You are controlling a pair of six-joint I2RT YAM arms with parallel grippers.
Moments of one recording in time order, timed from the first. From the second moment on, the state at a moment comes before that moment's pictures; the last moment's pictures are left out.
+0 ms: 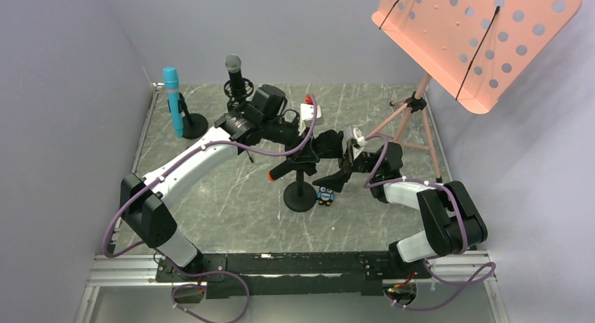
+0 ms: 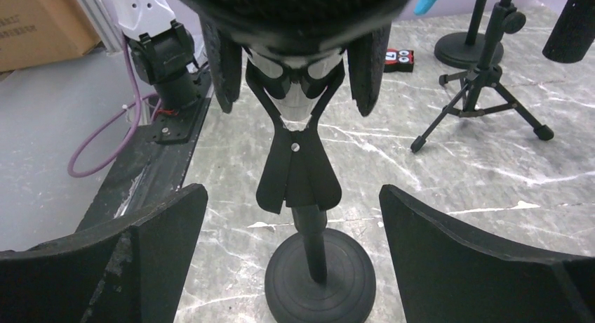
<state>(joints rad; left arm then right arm) -0.71 1.58 1.52 -0.53 0.78 0.31 0.30 1.45 0.47 1.22 -1.26 0.34</state>
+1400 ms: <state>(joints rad) -0.69 1.47 1.34 -0.34 0.78 0.22 0.35 1.54 0.47 1.32 -1.20 0.42</state>
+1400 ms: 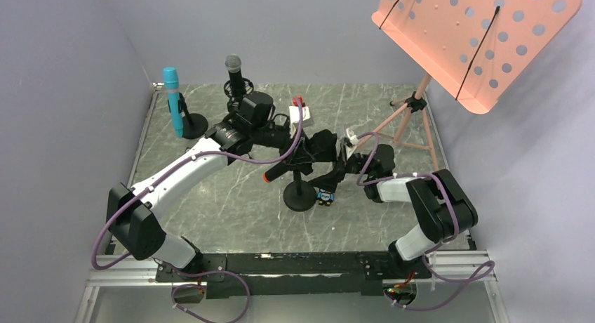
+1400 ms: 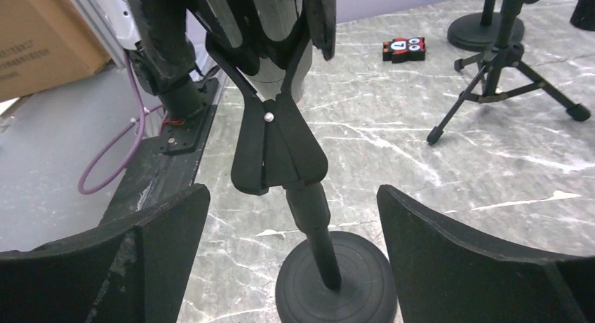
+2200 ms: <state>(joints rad) -0.68 1.47 1.32 -0.29 0.79 0.19 0.38 1.60 0.50 1.48 -1.19 0.52</state>
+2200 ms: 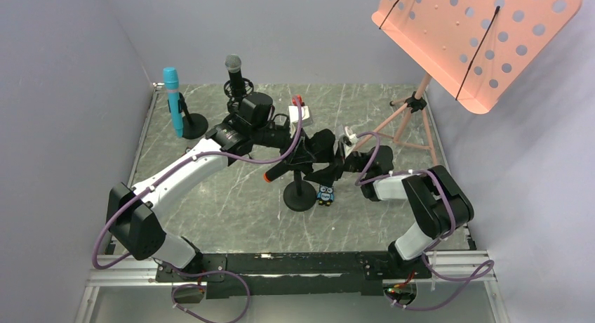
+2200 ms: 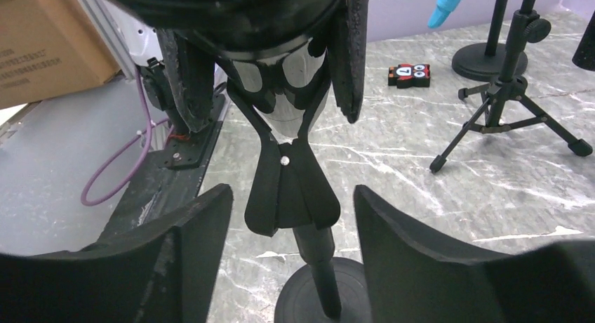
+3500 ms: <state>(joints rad) -0.68 1.44 1.19 -0.09 0.82 0.11 0.38 1.57 0.51 1.40 -1.20 0.48</state>
